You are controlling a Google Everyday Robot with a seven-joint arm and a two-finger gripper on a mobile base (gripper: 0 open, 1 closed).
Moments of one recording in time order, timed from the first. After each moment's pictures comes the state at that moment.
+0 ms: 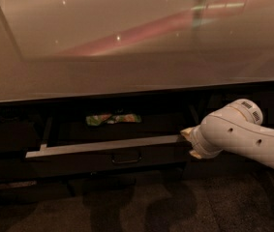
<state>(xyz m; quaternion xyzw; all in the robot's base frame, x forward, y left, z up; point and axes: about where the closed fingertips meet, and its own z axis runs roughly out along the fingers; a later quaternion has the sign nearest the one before) 0.519 -0.204 0.632 -0.83 0.53 -0.14 0.12</state>
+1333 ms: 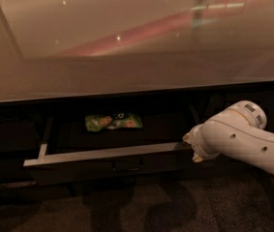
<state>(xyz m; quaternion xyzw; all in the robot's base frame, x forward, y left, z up) 0.513 -0.200 0.648 -0.82 0.53 -0.16 0.14</state>
